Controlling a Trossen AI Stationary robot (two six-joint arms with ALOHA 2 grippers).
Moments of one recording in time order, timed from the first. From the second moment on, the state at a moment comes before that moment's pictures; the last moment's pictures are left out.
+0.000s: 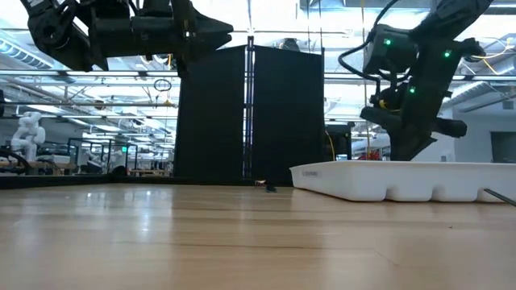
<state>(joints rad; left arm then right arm) 0.05 1.36 0.43 1.21 -0.21 -0.18 -0.12 1.30 0.65 -0.62 0.37 1.05</state>
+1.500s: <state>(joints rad) 0.06 1.36 0.52 0.89 -0.21 -0.32 -0.11 1.19 0.65 -0.59 0.52 1.01</state>
